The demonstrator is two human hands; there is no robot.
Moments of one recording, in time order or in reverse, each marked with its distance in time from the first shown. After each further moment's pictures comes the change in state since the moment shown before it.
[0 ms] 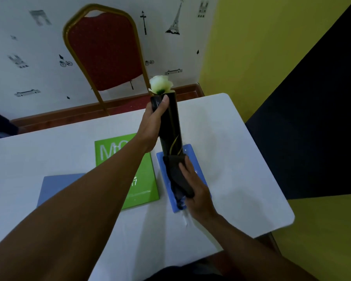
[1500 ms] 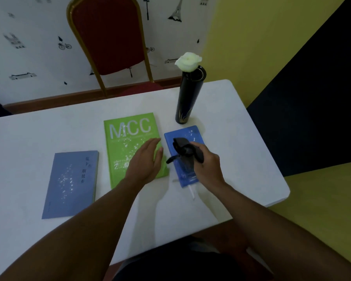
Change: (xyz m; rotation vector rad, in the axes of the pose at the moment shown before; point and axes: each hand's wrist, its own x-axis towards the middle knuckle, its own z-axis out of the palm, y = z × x) left_hand -0.131 -0.107 -0.082 1.032 0.013 0.264; right_hand 0.009 -0.022 -0.001 -0.117 0.091 0.324
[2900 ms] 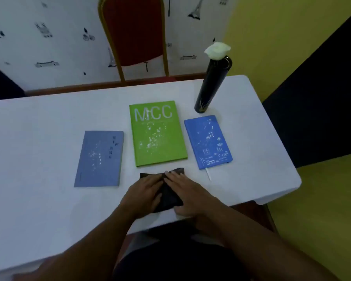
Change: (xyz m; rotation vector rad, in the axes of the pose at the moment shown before) left_hand -0.161 -0.076 -0.019 0.389 -0.281 0.263; right_hand -0.115 0.002 0.094 -0.663 -0.808 -0.495
